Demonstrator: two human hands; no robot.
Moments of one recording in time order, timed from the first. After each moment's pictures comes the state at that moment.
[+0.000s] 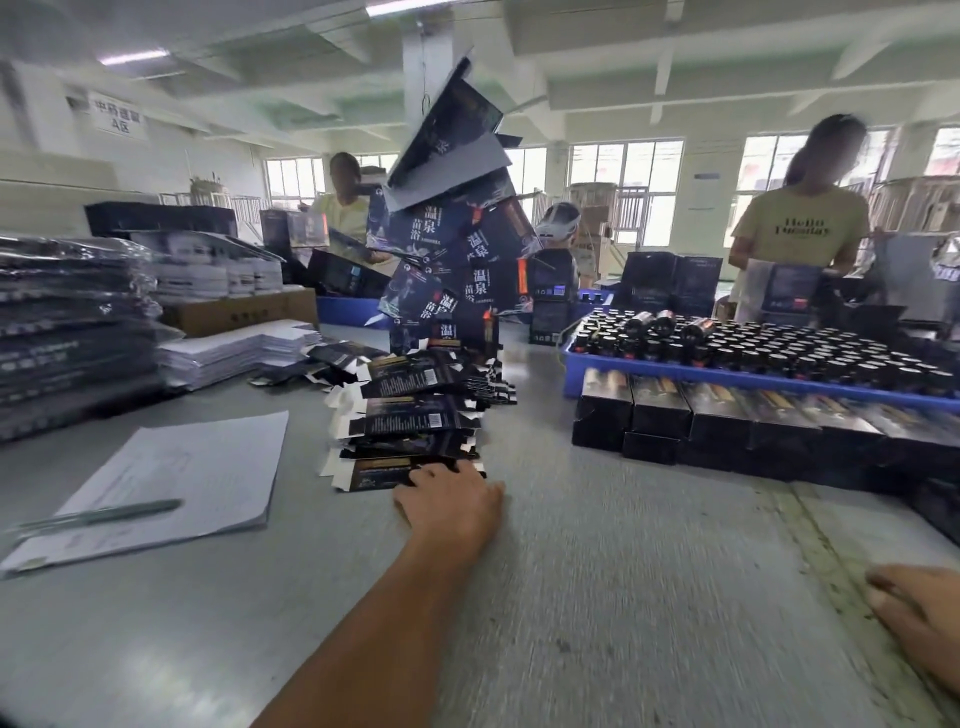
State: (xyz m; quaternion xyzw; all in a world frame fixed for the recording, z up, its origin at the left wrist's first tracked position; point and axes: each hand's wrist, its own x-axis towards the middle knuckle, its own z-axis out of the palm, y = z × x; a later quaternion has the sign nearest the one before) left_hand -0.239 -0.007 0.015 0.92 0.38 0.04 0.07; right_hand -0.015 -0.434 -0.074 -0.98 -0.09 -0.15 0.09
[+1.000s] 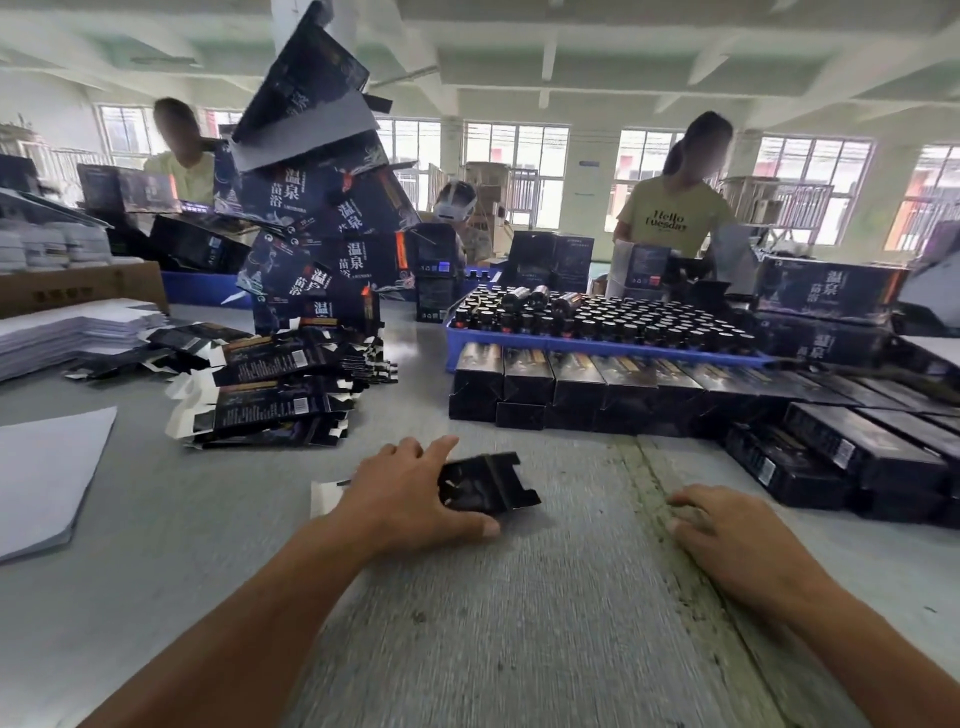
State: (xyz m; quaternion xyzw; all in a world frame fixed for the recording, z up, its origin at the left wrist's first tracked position) left_hand -0.227 -0.062 0.026 0.99 0.09 0.06 0.10; right_hand -0.135 -0.388 0.020 -0.96 -0.21 -0.09 0.18
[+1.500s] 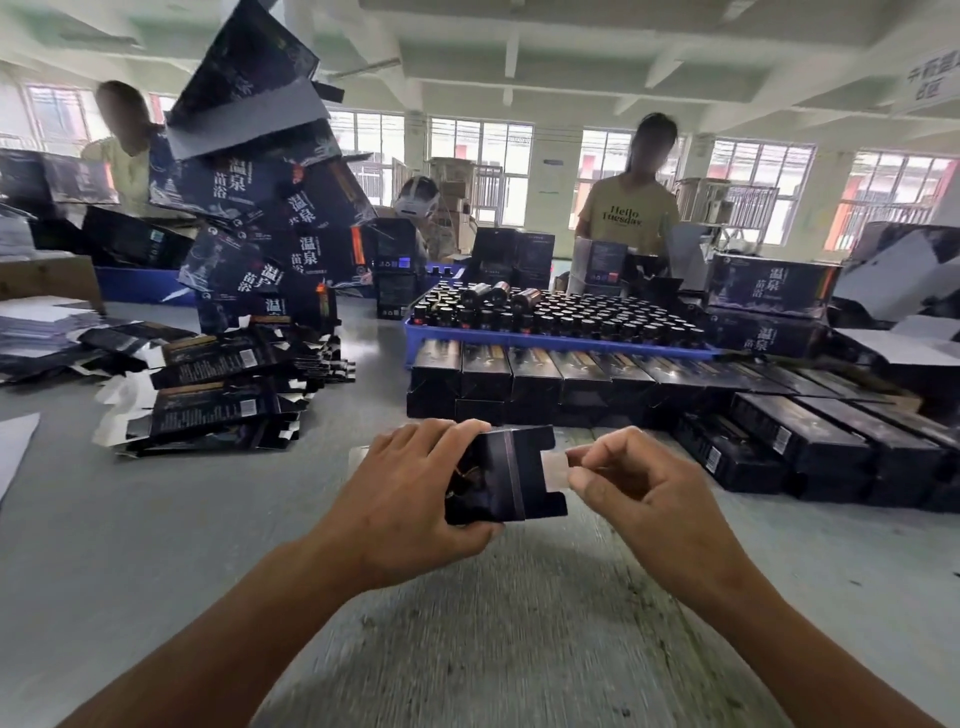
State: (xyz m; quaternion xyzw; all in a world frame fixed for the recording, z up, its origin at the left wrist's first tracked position) left_hand -0.247 -0.111 0.038 0.95 -0.10 0.26 0.11; right_hand -0.190 -0.353 0.048 -0.80 -0.30 -0.12 0.51
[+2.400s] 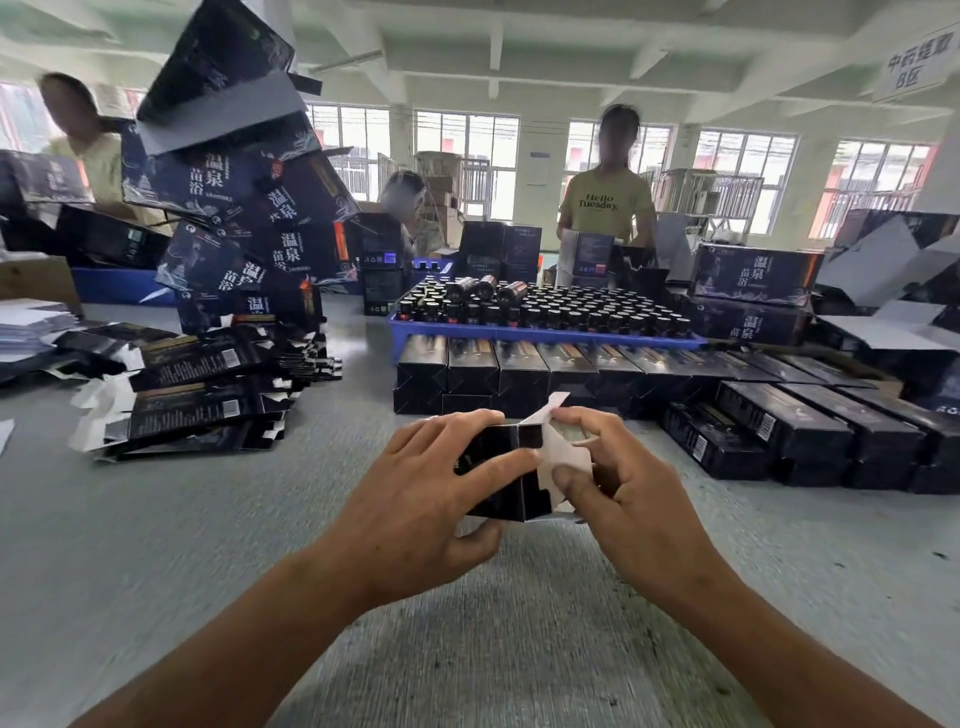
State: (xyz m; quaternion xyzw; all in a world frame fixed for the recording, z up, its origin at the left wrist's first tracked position) left_hand -0.253 -0.131 0.043 0.93 -0.19 0.32 -0.02; right_hand -0.196 -0.346 0.045 -0.80 -0.33 -0.15 0.48
